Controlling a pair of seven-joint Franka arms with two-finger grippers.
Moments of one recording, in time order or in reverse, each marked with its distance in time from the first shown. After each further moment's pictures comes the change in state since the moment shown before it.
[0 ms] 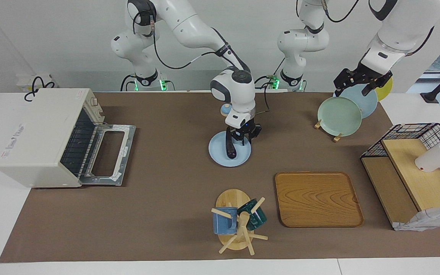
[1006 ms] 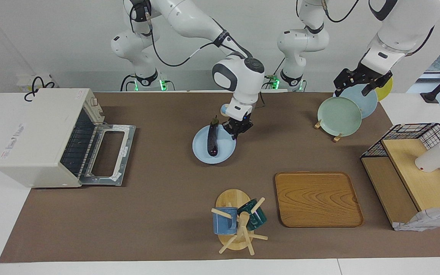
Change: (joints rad) left arm 0.000 0.000 0.000 0.000 0.000 0.000 0.000; right arm -0.059 -0.078 -0.021 0.168 -0.196 -0.488 -0.101
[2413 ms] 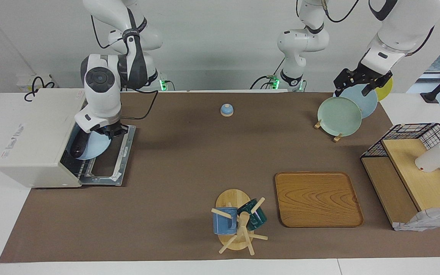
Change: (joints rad) left arm 0.000 0.000 0.000 0.000 0.000 0.000 0.000; right arm -0.678 -0.353 -0.004 -0.378 -0.098 -0.100 -0.429
